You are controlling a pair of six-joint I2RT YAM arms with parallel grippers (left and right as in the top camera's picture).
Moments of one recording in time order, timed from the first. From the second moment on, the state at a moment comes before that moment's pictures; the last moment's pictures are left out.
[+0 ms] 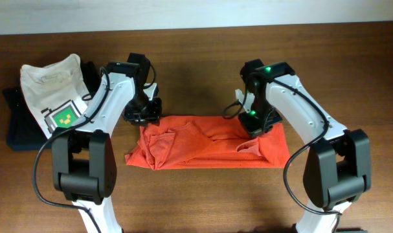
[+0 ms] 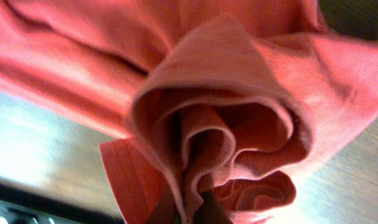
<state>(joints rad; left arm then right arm) -0.19 2.03 1.61 -1.20 0.17 -0.14 0.27 1.92 1.54 -1.37 -0.08 -0.14</state>
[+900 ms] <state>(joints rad) -0.19 2.03 1.61 -1.22 0.17 -0.14 0.24 1.92 1.44 -1.24 0.01 0.12</state>
